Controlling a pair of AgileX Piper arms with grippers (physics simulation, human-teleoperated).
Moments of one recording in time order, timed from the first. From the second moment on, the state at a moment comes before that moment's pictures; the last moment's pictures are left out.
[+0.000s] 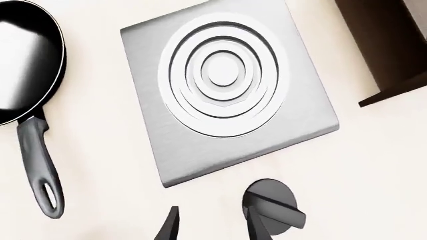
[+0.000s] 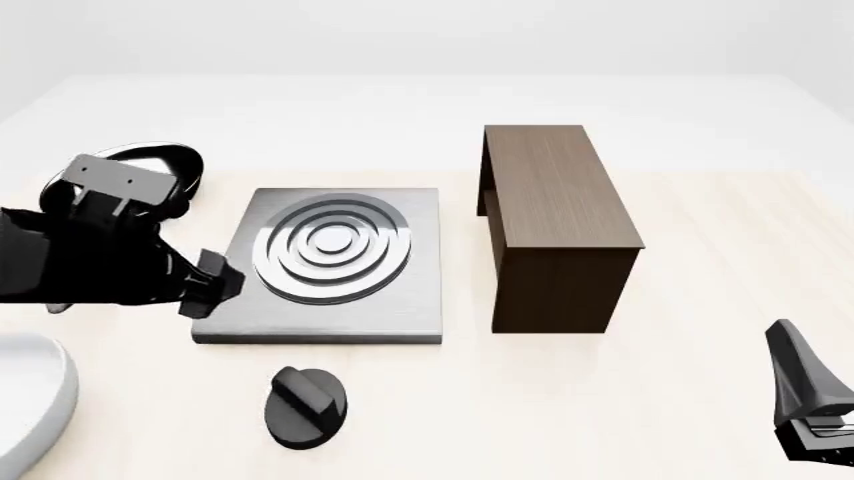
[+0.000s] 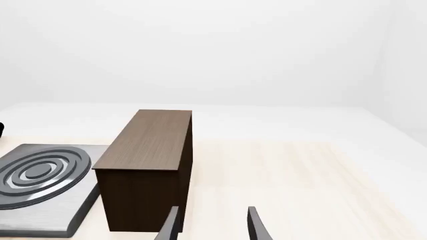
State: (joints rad) left arm -0.28 1.10 -0.75 0.59 0.06; right arm 0.01 0.00 -0.01 -0.01 -0.02
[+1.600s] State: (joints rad) left arm -0.06 1.21 -1.04 0.65 0.01; right arm 0.01 0.00 -0.01 -0.01 -0.02
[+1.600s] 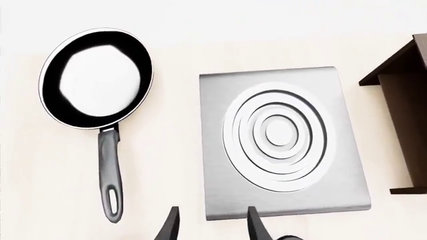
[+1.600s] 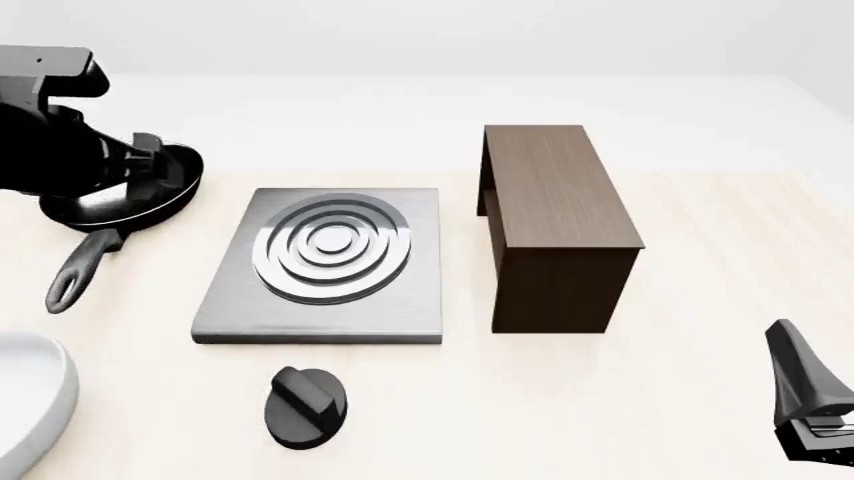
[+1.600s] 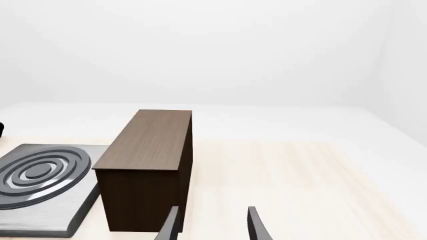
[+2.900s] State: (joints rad) left arm 0.01 1.27 -1.20 0.71 -0.07; right arm 0.01 0.00 -0.01 -0.01 -0.02
